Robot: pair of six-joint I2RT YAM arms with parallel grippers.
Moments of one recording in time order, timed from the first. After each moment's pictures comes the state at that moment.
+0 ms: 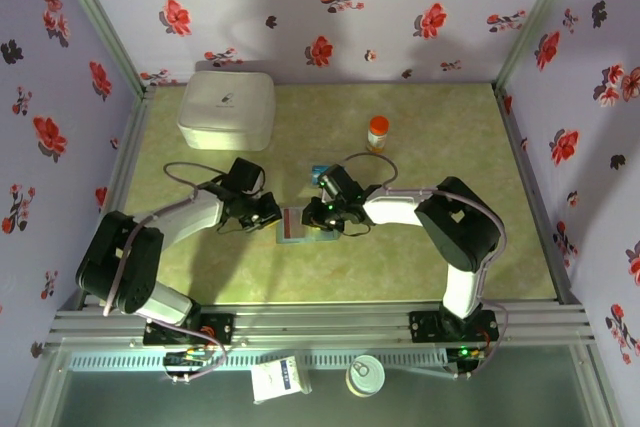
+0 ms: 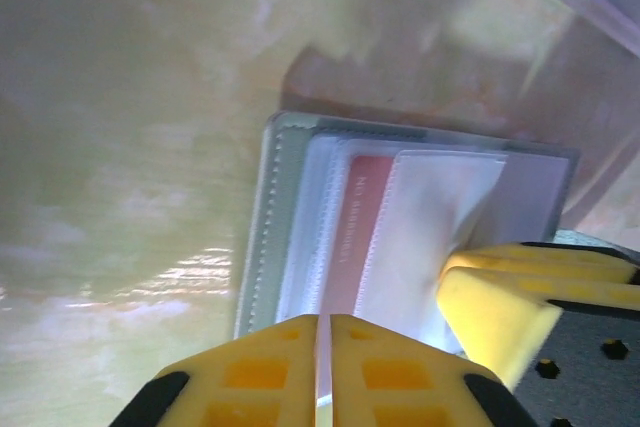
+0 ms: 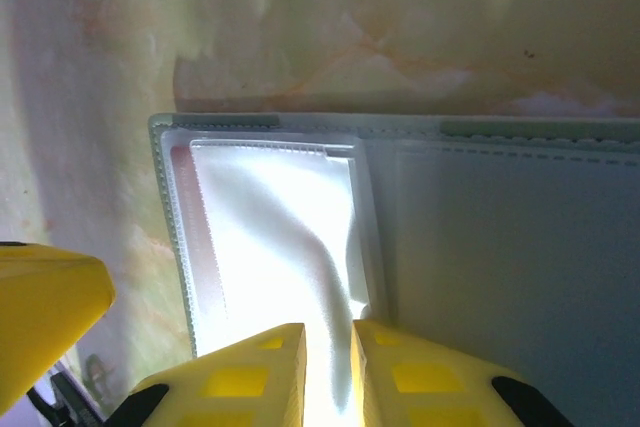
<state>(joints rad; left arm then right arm) -0.51 1.49 0.78 -0.39 0.32 -0.83 0.79 1.84 0.95 -0.05 -0.40 0.93</state>
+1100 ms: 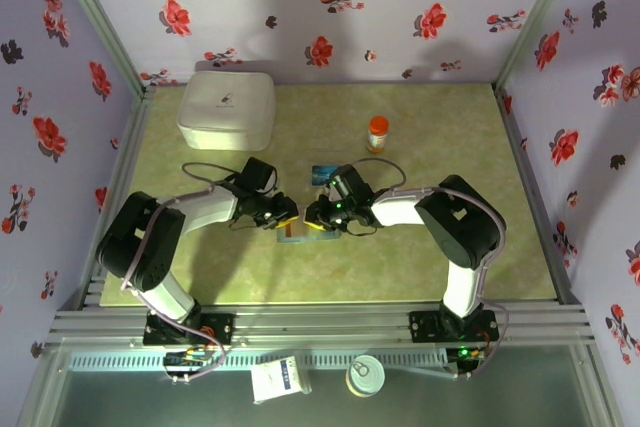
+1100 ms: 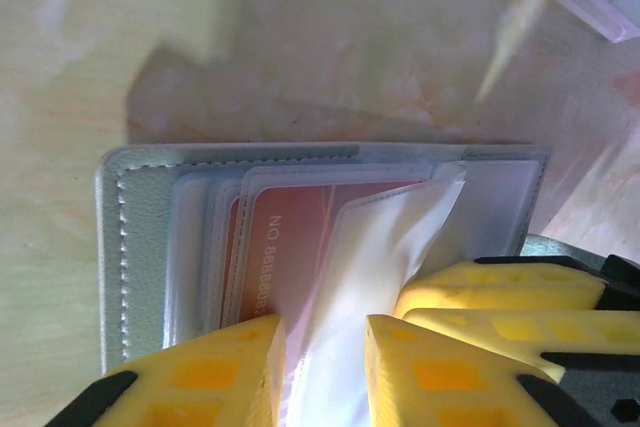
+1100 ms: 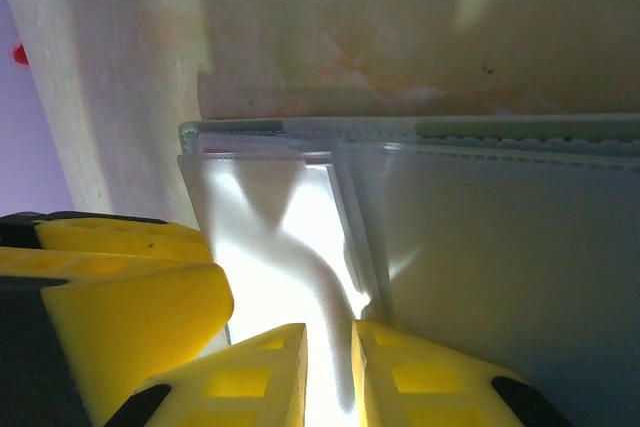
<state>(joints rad) -0.55 1.64 0.81 -0.25 0.40 -0.87 0.74 1.85 0.87 0.13 -0.53 1.01</state>
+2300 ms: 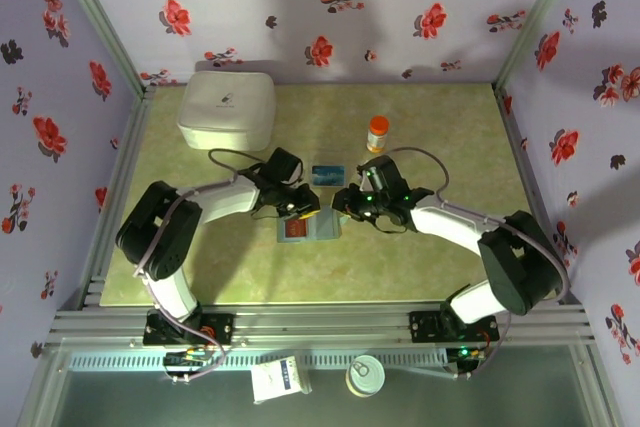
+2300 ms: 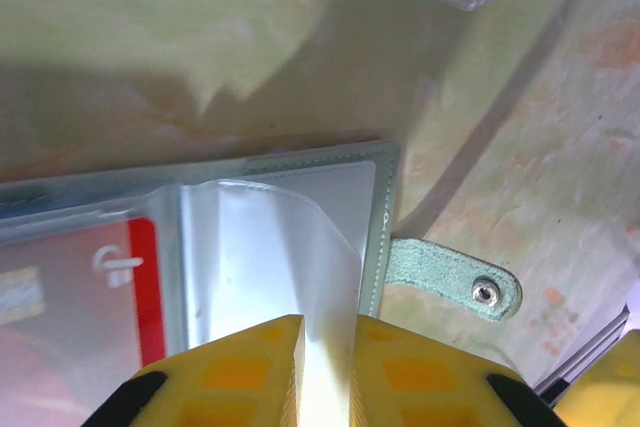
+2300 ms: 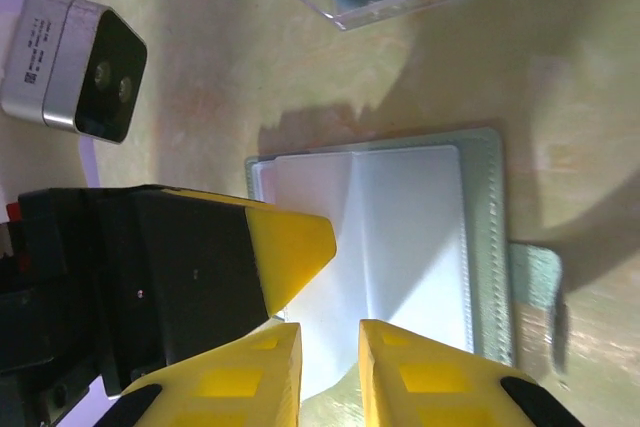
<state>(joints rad) -0.68 1.76 1.02 -0.29 0.40 -0.91 0.61 1.46 0.74 -0.08 -0.43 0.93</state>
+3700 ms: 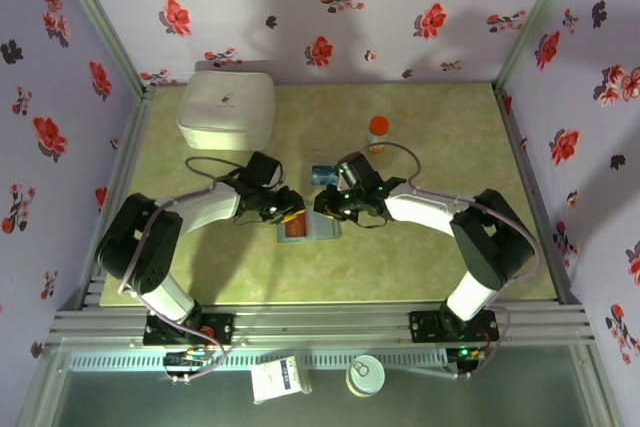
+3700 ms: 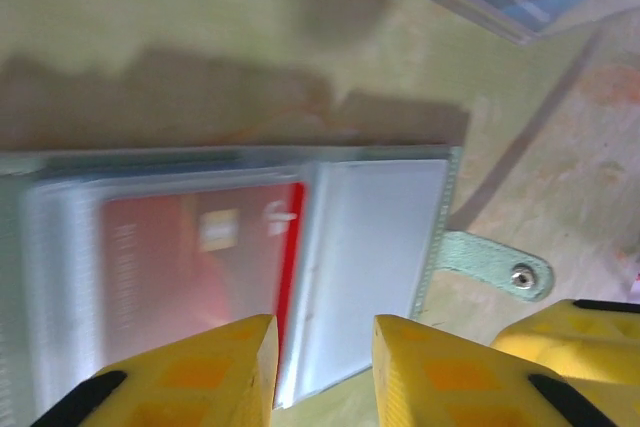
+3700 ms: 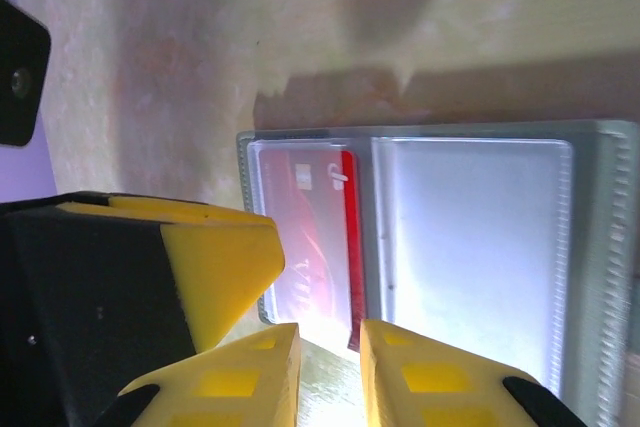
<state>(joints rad) -0.58 1.61 0.86 -0.28 0.40 -0.91 0.72 1.67 0.94 -0.16 -0.42 0.91</state>
